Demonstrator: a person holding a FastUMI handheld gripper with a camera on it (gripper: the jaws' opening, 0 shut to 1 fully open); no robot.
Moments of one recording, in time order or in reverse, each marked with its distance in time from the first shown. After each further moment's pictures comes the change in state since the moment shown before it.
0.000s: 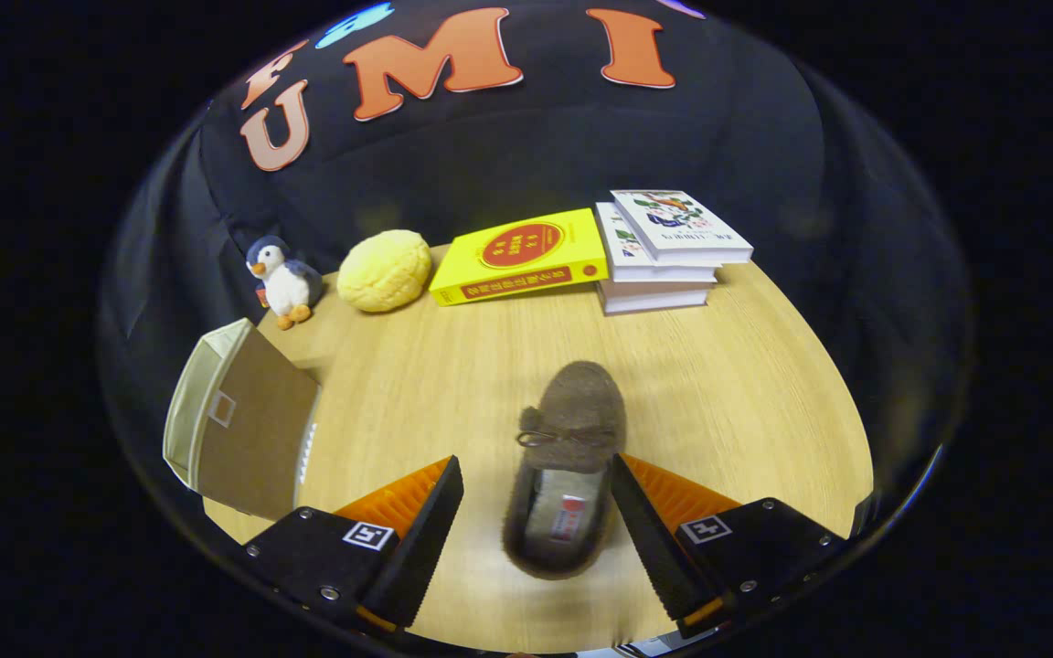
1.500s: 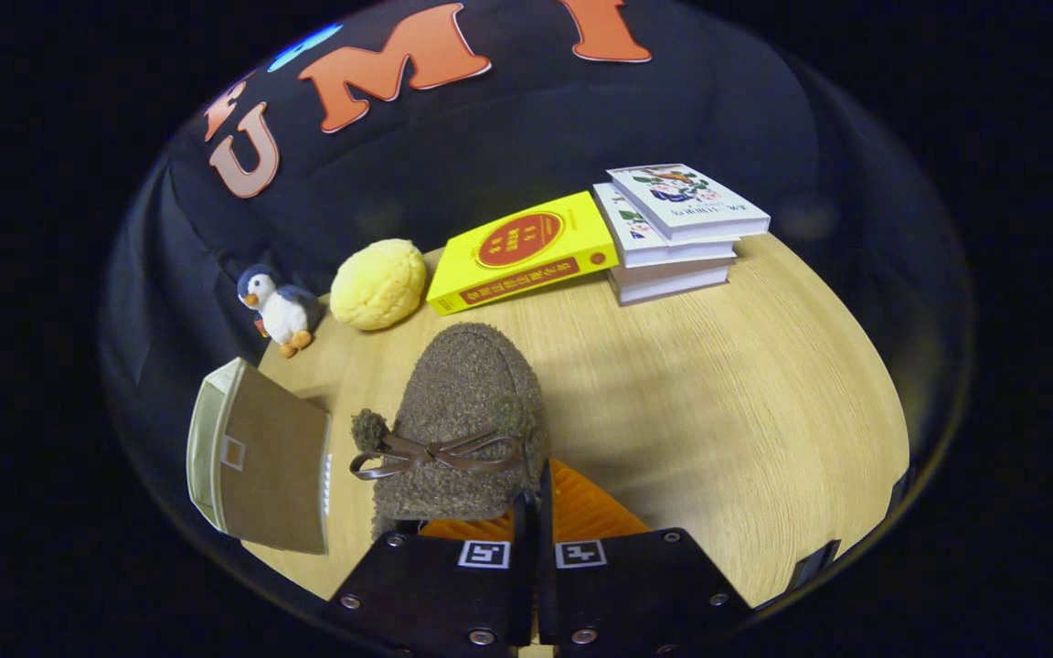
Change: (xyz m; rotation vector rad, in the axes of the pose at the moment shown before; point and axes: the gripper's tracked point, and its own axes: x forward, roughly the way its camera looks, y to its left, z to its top) arm 0.008 0.058 0.033 0.118 0.012 0.082
